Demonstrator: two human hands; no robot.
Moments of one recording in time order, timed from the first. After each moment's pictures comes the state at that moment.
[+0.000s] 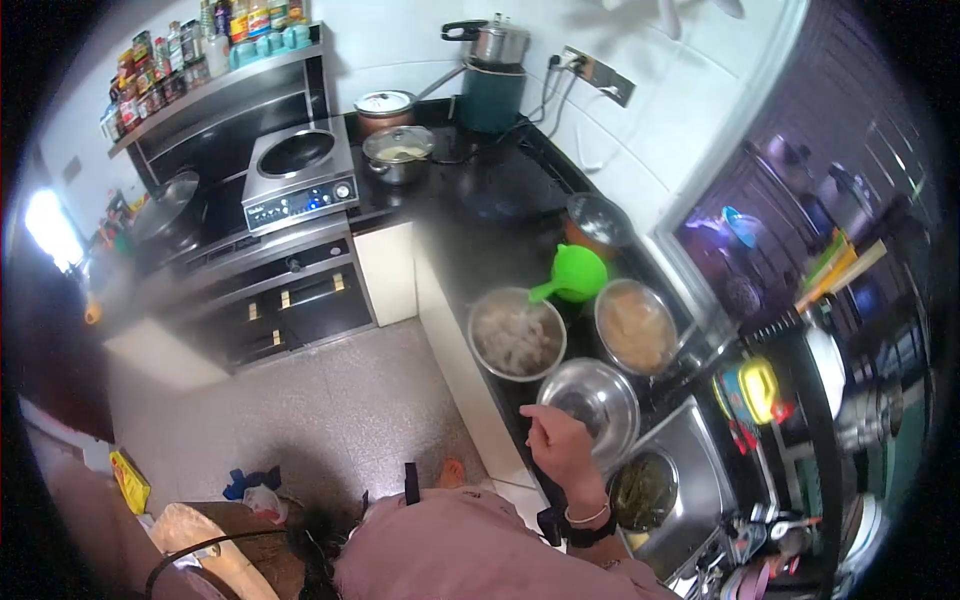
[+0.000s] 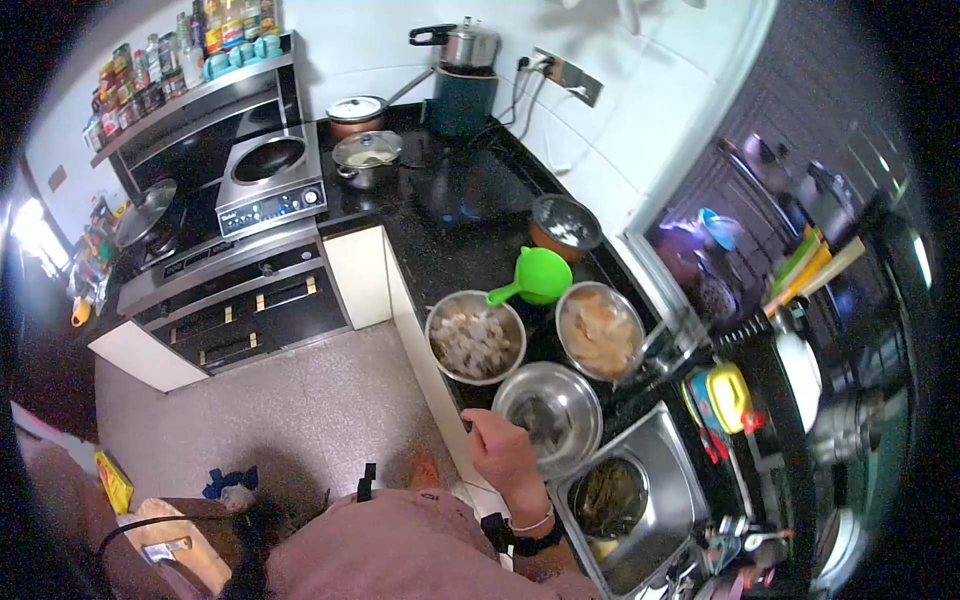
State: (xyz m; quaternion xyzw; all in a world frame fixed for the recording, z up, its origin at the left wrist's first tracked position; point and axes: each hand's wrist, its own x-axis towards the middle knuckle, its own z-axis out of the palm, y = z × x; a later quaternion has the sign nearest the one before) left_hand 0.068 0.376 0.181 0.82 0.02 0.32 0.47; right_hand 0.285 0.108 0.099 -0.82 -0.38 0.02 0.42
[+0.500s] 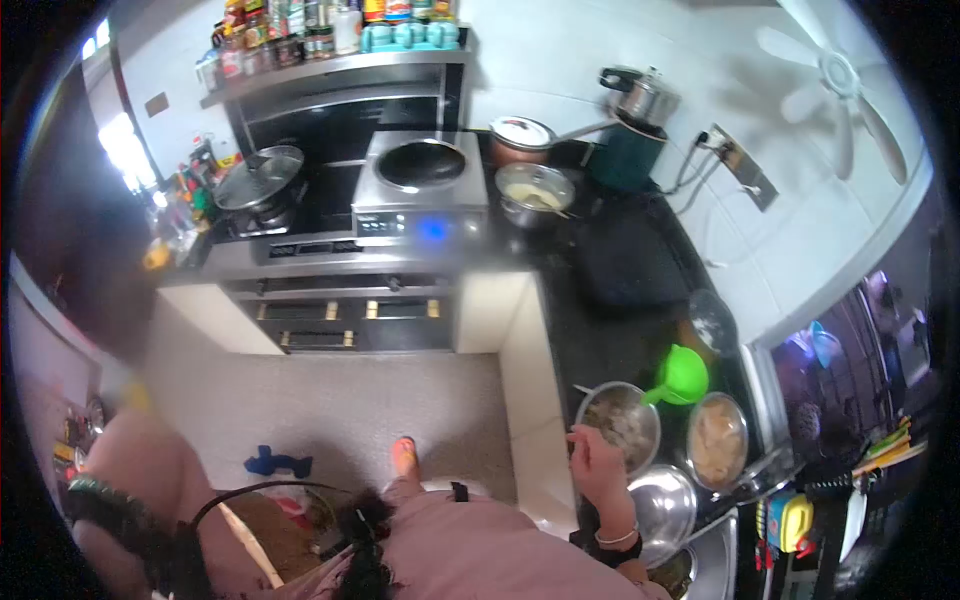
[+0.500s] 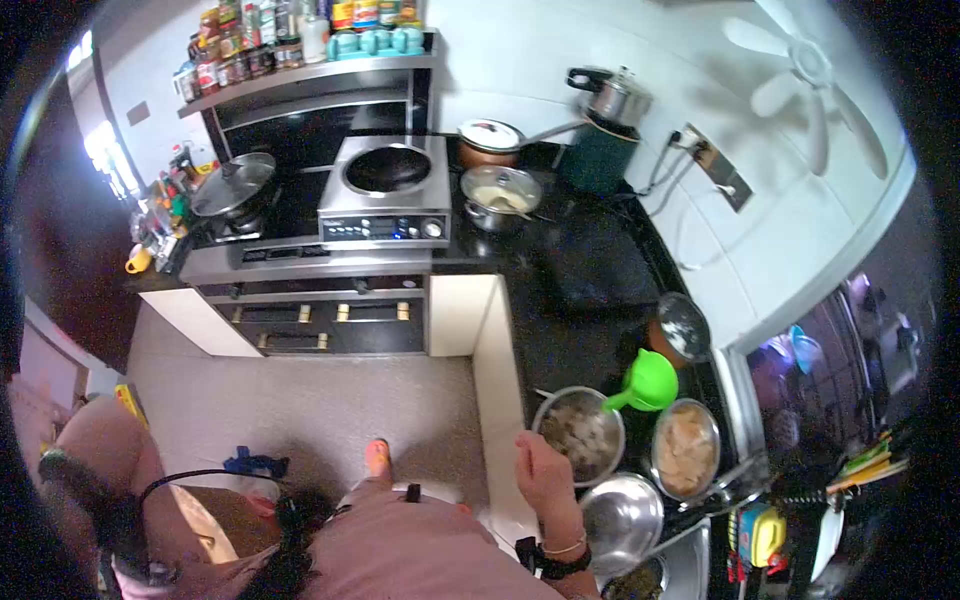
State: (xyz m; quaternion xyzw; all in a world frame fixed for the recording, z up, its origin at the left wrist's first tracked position) left_hand 0.010 0.467 0.411 0.66 -0.36 0.66 0.00; right_hand 0.340 0.279 0.076 -0.80 -0.49 0.03 0.35
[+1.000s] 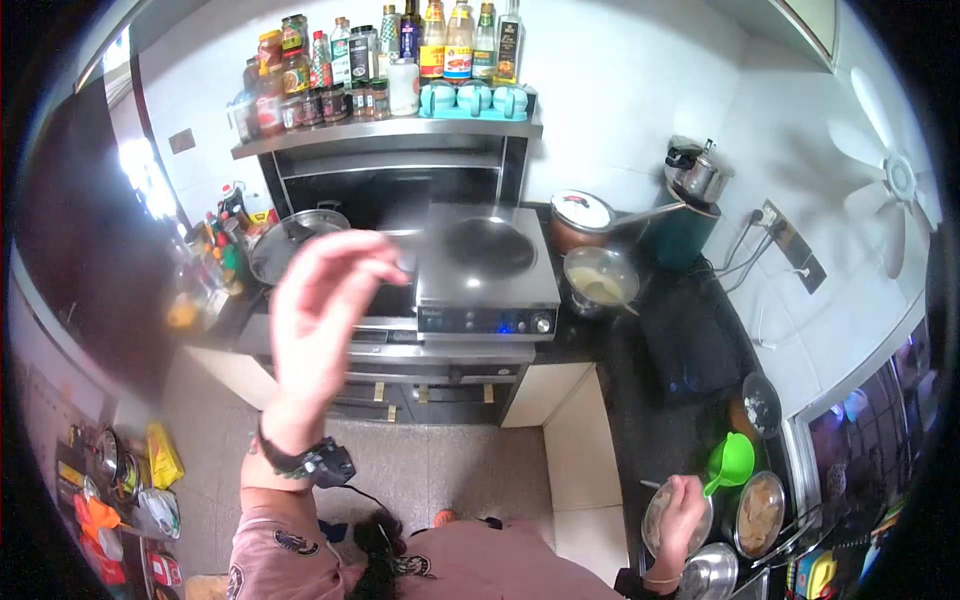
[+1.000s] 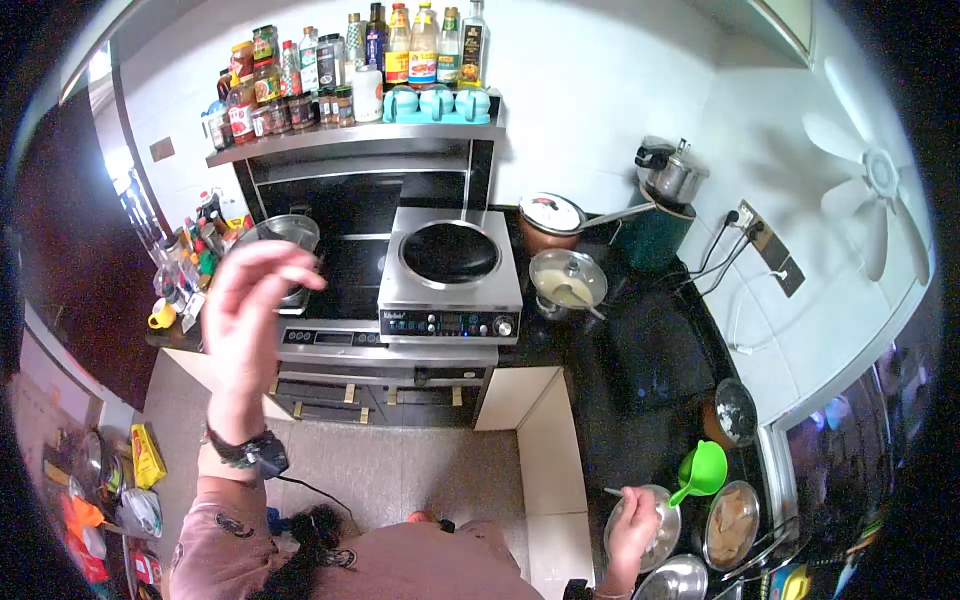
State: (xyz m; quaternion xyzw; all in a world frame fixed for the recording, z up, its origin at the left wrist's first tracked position) left_hand 0.105 0.774 0.313 0.69 0.05 0.55 0.46; right_hand 0.355 0.401 0.111 -0.85 -0.27 -0.14 0.43
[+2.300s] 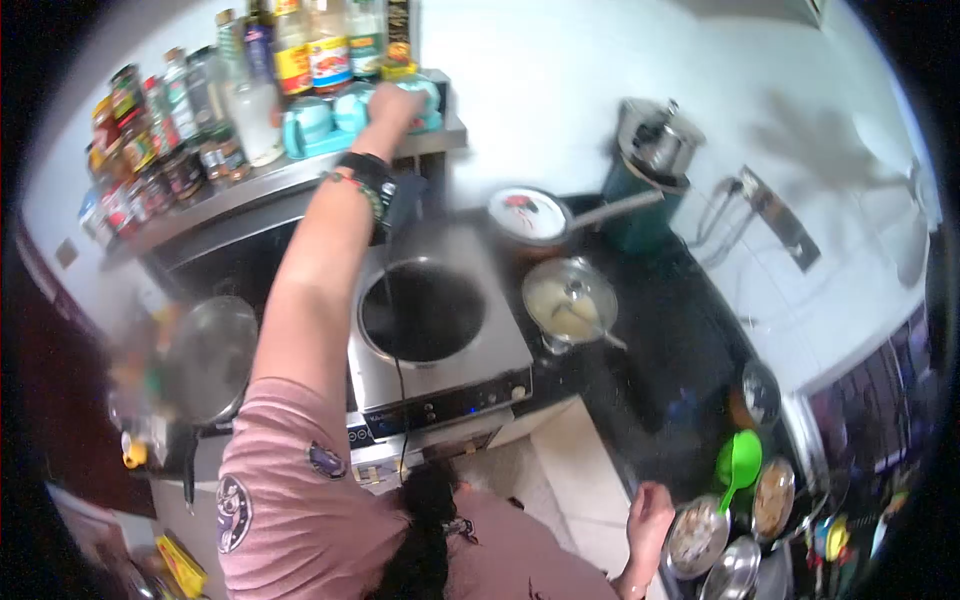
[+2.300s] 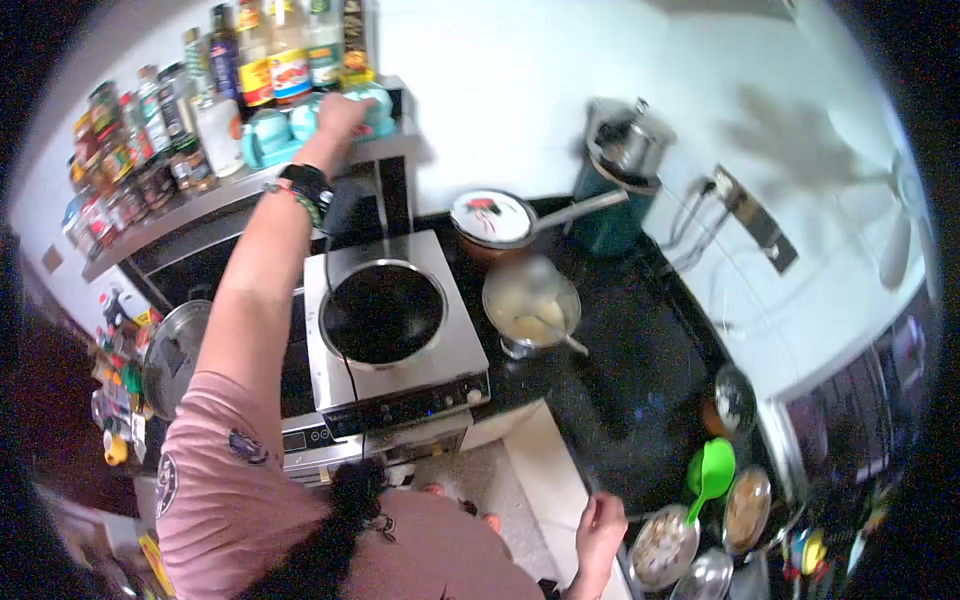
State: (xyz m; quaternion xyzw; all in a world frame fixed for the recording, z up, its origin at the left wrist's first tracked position) left_hand 0.573 1.223 0.331 0.81 0.35 0.39 0.25; right_hand 0.403 0.575 0.084 -0.92 -0.19 -0.15 0.31
